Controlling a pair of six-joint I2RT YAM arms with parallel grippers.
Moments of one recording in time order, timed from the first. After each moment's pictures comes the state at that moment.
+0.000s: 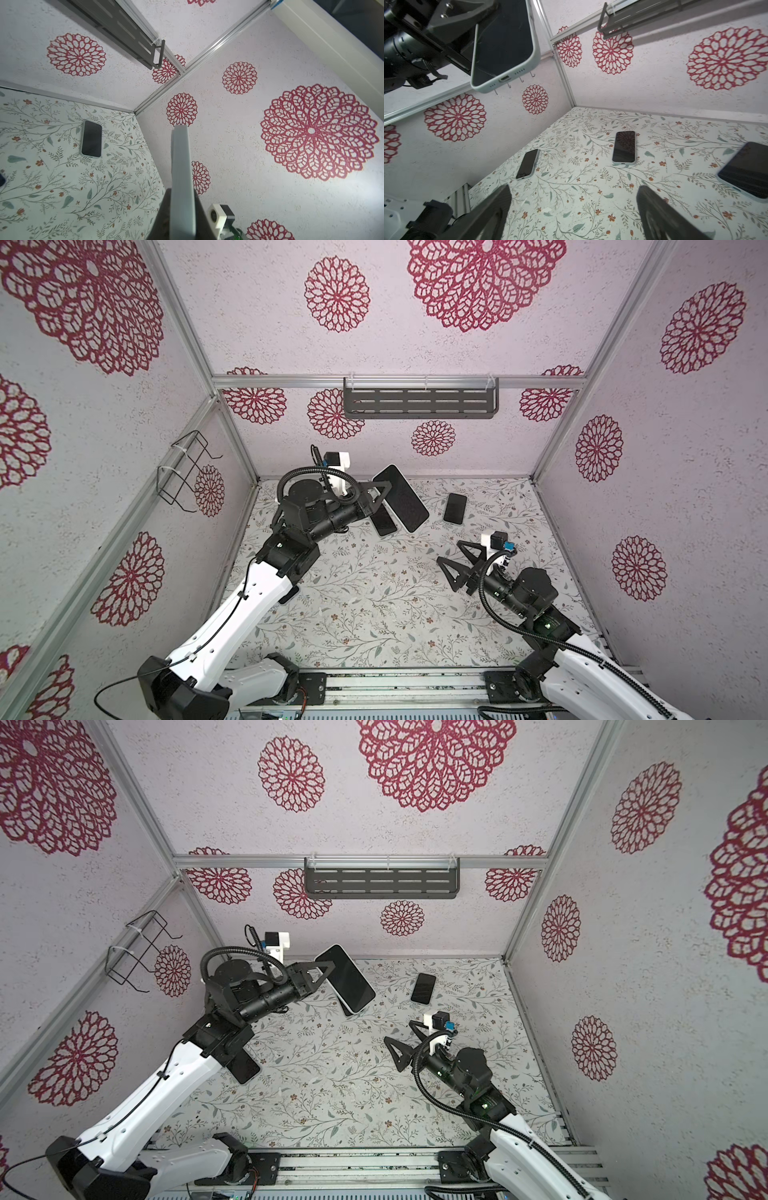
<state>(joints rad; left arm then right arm) -0.52 1.16 1.21 -0.04 0.37 -0.89 0.60 0.70 0.43 0.30 -0.29 0.39</state>
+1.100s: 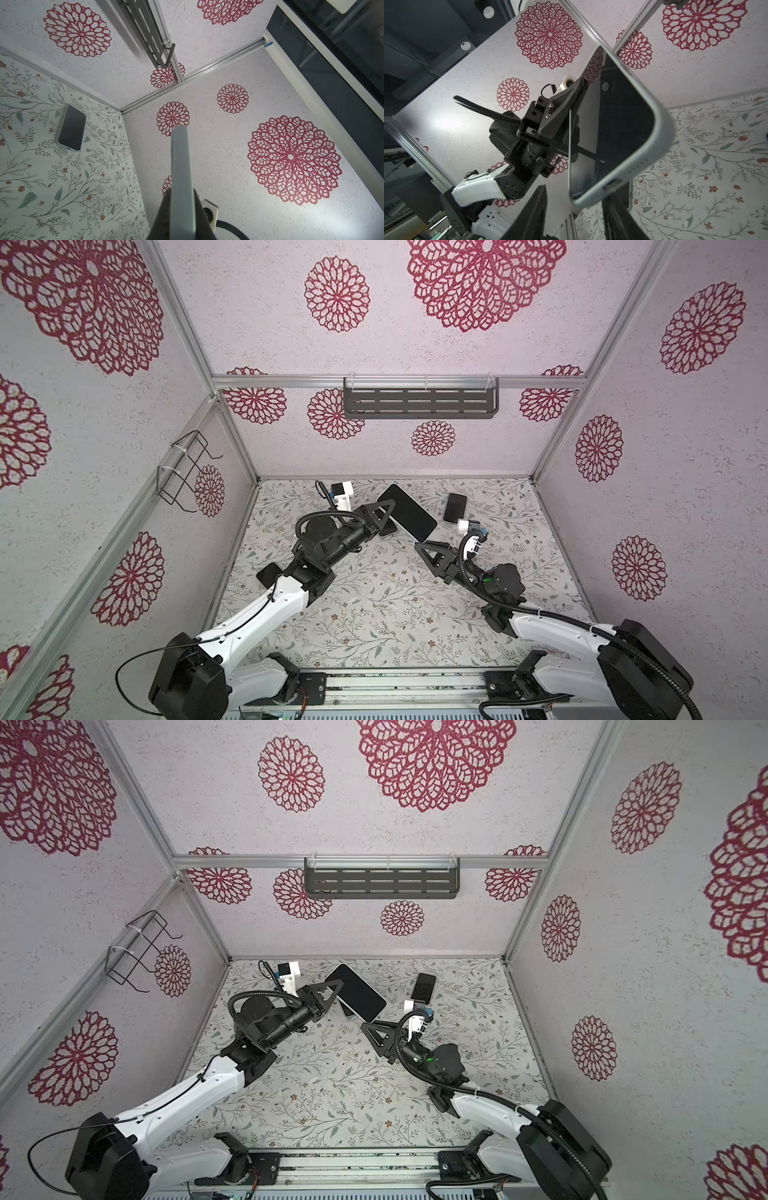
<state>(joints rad) -0.59 1.21 0.83 0.51 0.23 -1.20 0.73 1.19 0.41 1.15 -0.36 0.97</state>
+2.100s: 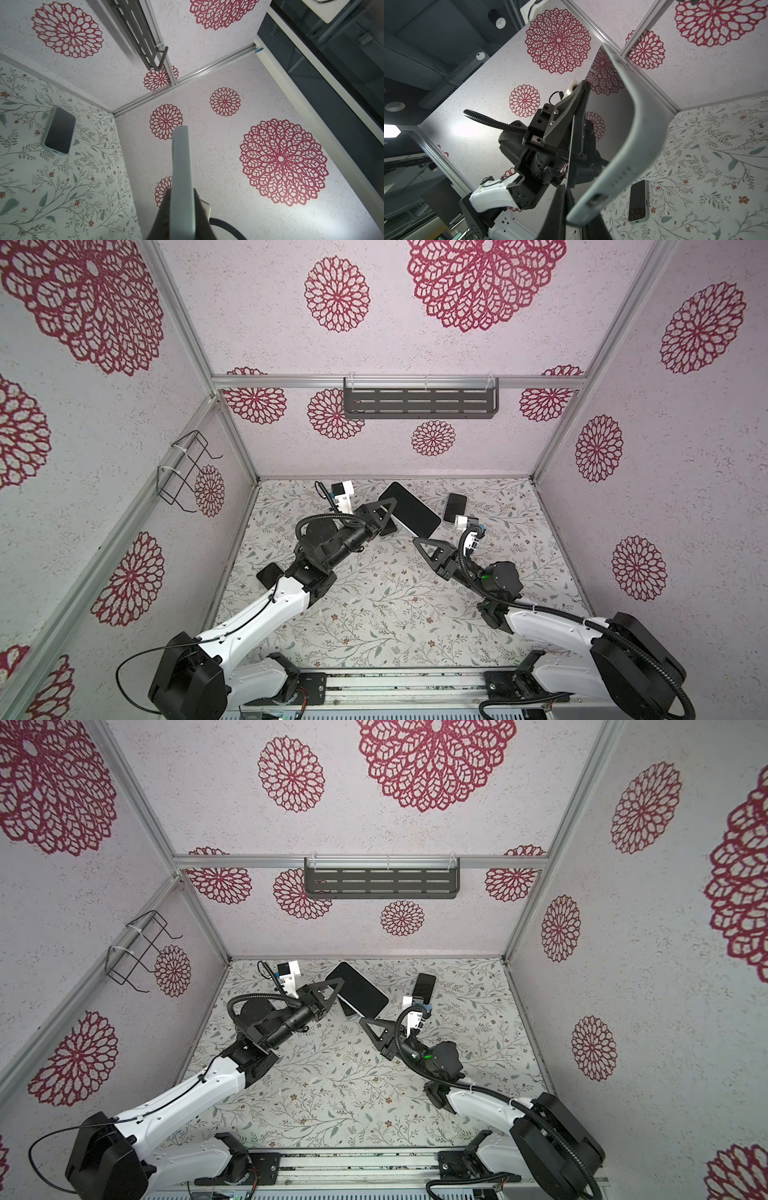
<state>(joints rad) -0.61 1.21 0.83 0.55 0.21 -1.21 0.73 1.24 0.45 1.22 -0.37 1.04</state>
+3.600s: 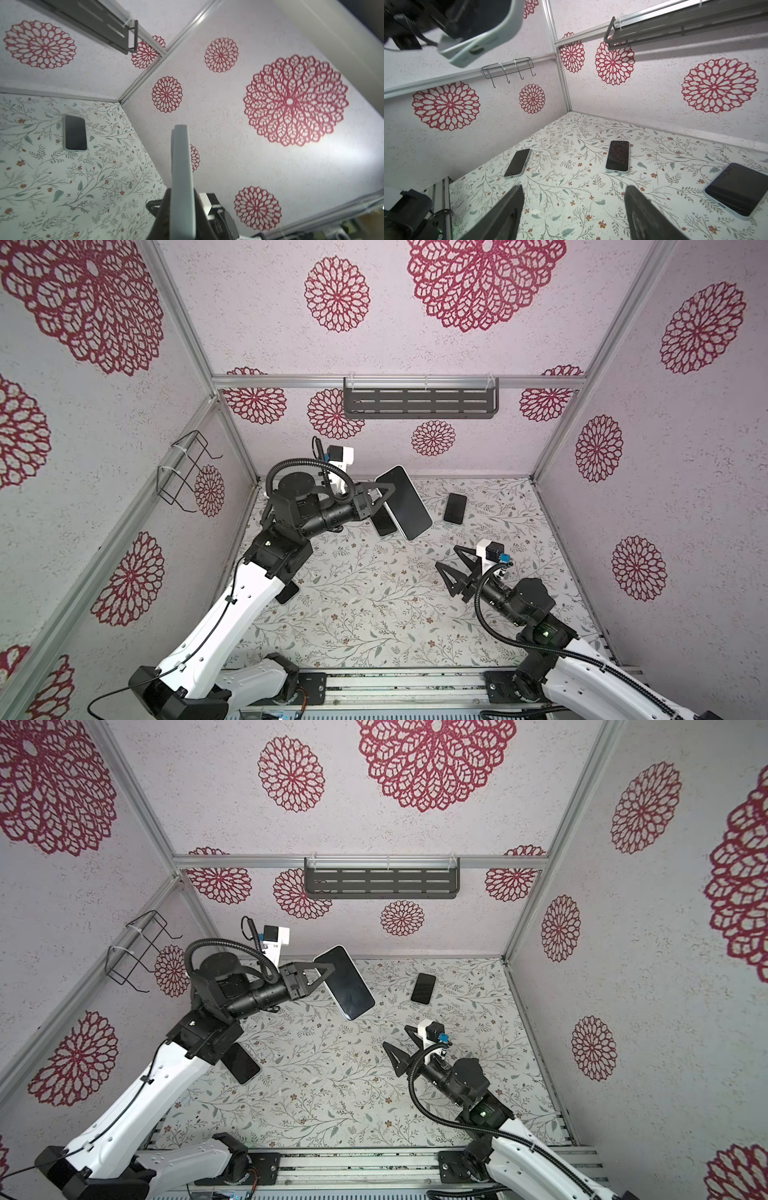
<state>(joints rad) -0.52 1.19 1.41 -0.27 0.56 -0.72 0.73 0.62 0.42 0.24 -0.10 0.20</state>
